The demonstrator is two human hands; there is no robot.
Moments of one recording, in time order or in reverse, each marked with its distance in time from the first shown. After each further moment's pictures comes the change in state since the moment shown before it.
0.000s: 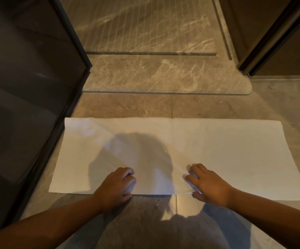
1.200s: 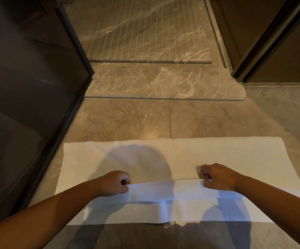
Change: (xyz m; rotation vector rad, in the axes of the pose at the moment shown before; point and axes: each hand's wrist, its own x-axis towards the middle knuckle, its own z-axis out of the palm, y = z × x) left_hand 0.014 0.002 -0.042 -0.329 -0.316 -0.175; right_hand -0.008 0.038 -0.027 0.411 -0.117 0.241
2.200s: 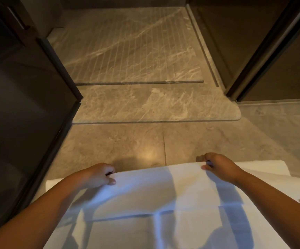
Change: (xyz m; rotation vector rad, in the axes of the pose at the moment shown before) left_hand 0.057 -0.012 -0.104 -0.083 0.065 -0.120; right_hand 0.056 0.033 -0.072 0.192 0.348 0.097
